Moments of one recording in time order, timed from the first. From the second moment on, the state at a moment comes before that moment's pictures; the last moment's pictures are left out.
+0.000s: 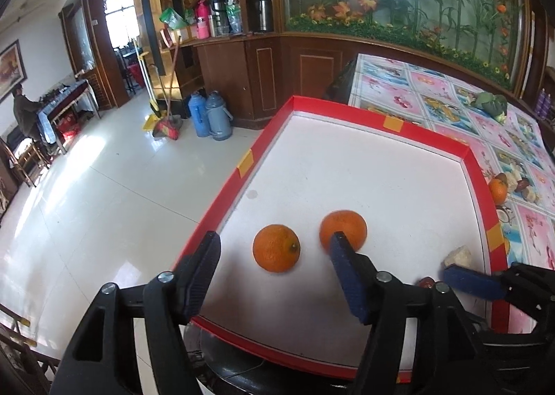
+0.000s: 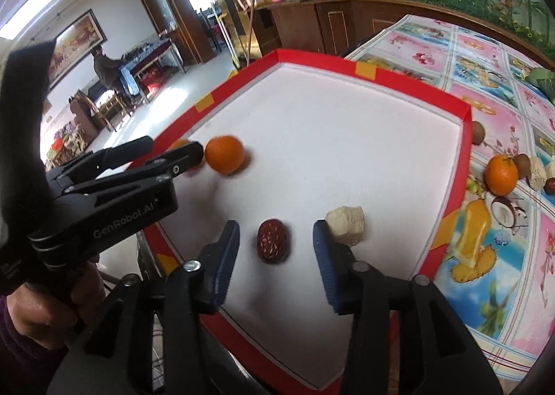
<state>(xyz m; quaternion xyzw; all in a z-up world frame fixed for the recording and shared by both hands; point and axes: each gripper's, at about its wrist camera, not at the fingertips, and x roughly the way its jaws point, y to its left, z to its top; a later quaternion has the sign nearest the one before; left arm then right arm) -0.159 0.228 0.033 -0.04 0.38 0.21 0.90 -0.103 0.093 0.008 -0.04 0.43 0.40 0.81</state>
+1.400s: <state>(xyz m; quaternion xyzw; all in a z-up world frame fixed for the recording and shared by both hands) -0.140 0.168 0.070 0.03 0.34 0.21 0.92 -0.039 -0.019 0.025 0.00 0.38 0.26 0.89</state>
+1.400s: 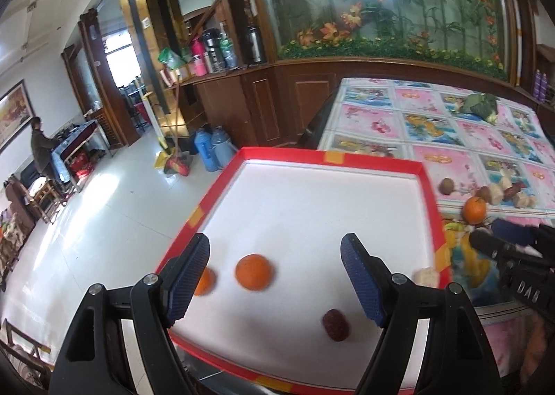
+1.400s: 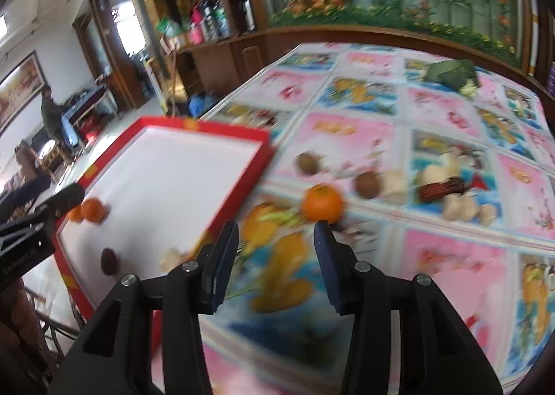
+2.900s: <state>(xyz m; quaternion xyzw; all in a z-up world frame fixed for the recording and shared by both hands) -0.019 0.039 0.021 0.04 0.43 -0.03 0.90 0.059 -0.119 -0.008 0.00 0.43 0.19 0.89</state>
